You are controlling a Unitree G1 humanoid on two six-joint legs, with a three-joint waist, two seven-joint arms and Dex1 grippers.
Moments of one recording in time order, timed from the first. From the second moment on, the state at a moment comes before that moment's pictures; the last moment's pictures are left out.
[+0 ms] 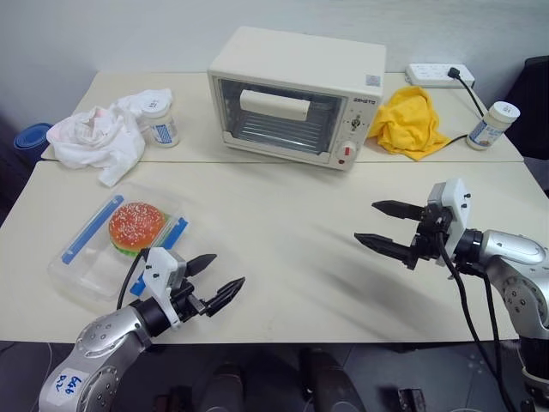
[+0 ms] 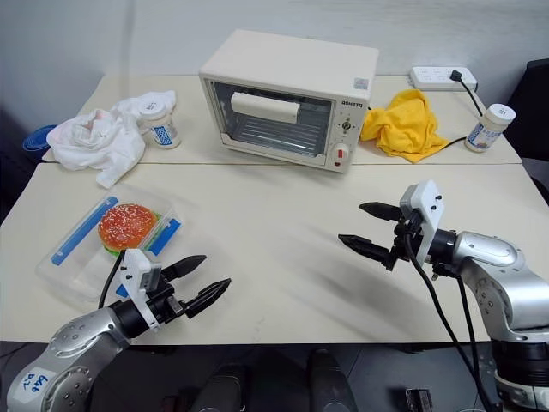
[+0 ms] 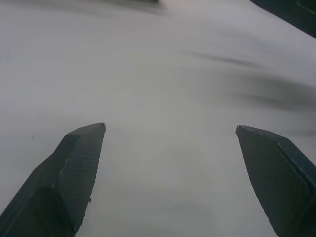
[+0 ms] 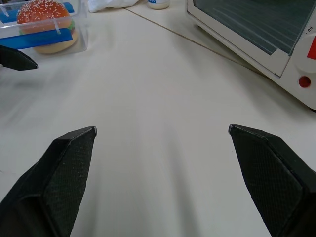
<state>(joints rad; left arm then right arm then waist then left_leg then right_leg) 0.21 0.49 0.16 -0.62 -0.58 0.58 -0.50 -0.26 -0.76 -0.20 -0.26 0.61 0.57 0.94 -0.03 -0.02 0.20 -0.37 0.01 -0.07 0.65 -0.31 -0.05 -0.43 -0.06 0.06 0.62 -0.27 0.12</state>
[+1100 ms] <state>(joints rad) -0.31 1.04 0.41 -0.33 -1.14 0.85 -0.77 -0.81 -0.41 -0.03 0.11 0.52 0.62 0.64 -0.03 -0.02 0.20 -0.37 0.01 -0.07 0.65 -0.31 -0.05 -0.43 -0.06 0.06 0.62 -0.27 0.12</state>
